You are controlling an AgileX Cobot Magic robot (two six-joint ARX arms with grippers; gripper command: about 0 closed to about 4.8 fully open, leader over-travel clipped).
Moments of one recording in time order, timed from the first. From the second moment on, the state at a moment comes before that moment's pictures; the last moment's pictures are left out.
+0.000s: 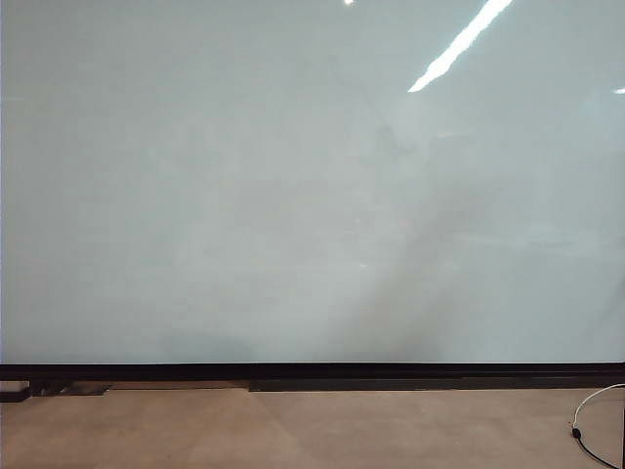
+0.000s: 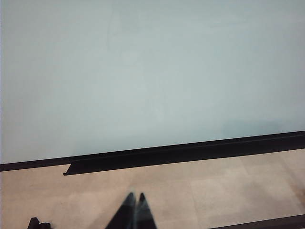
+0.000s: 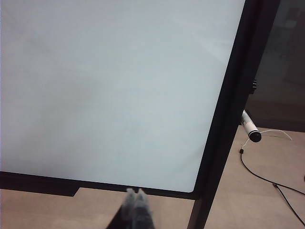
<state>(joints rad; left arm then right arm) 0.04 0.00 0.00 -0.13 0.07 0.12 0.03 0.00 0.01 0.04 -0.05 -0.11</state>
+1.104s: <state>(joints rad) 0.04 0.00 0.00 -0.13 0.07 0.12 0.03 0.00 0.01 0.12 -0.08 -0.05</state>
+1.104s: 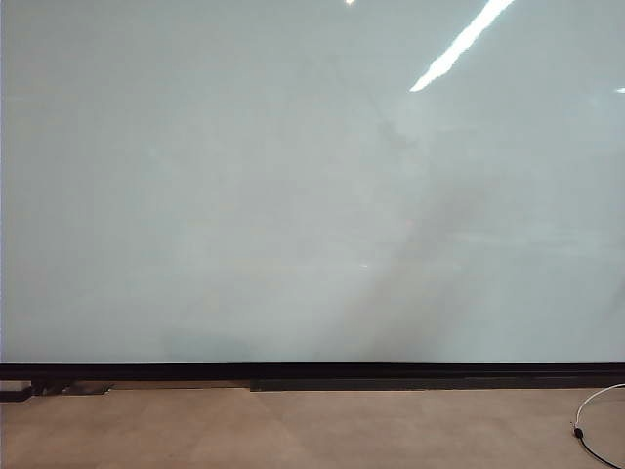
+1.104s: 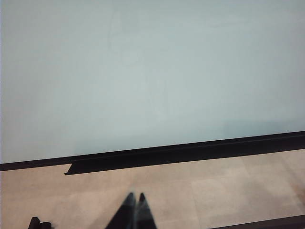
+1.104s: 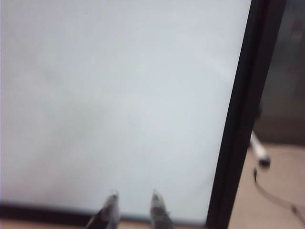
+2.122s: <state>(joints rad) 0.04 0.00 0.00 -0.13 0.07 0.12 -0.63 0.55 0.17 0.58 -0.52 0.22</state>
